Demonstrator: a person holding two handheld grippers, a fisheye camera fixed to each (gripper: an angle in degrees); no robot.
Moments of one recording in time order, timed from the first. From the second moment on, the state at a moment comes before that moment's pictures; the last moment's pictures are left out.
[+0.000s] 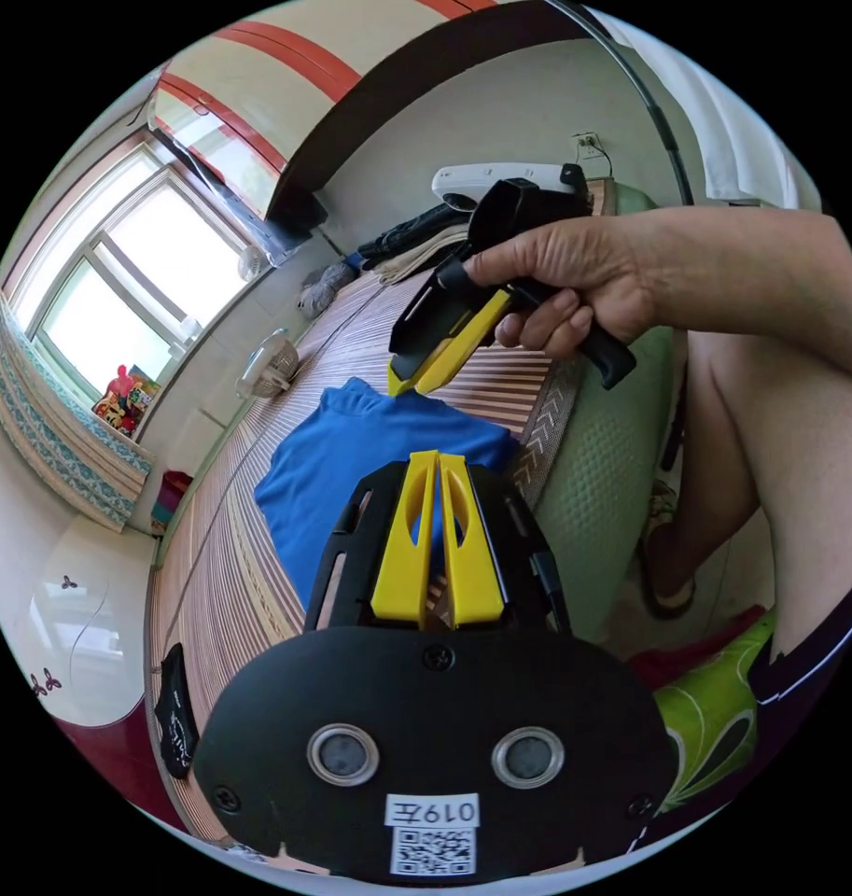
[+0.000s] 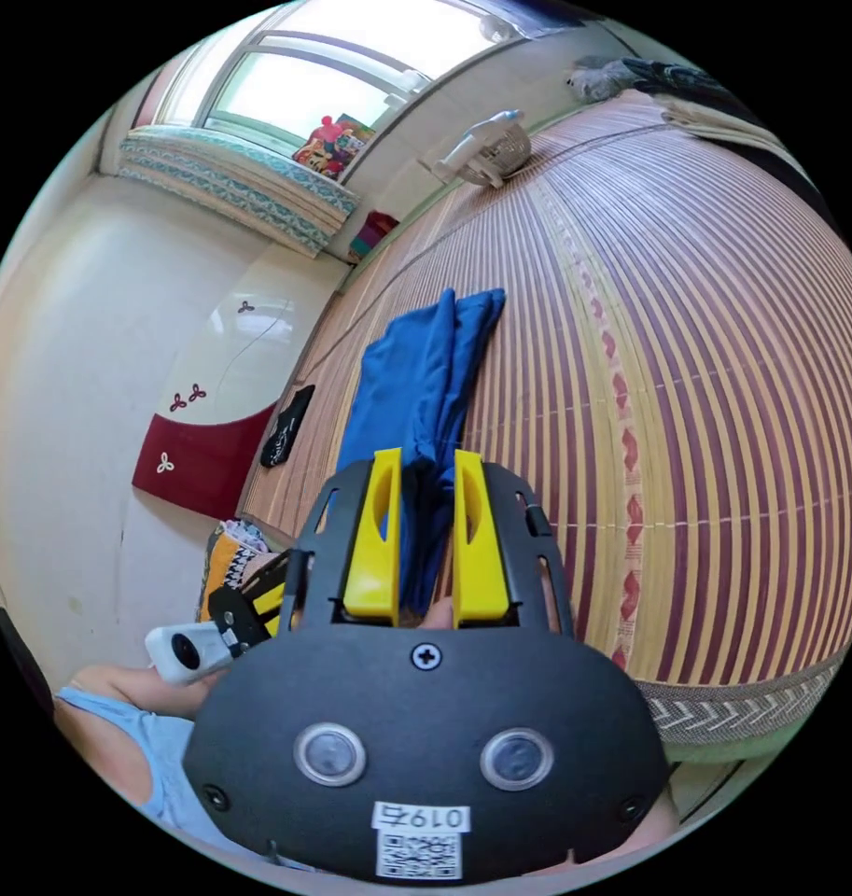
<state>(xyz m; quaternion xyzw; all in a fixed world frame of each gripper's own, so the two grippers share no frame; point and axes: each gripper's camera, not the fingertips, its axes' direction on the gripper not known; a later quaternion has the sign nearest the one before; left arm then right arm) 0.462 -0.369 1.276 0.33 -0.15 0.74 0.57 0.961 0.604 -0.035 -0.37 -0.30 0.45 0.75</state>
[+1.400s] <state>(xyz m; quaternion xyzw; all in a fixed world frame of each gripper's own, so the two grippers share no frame) 0.495 -0.315 1.337 0.30 -0.23 0.78 0.50 1.064 0.471 -0.067 -0.35 -0.33 0.57 0.67</state>
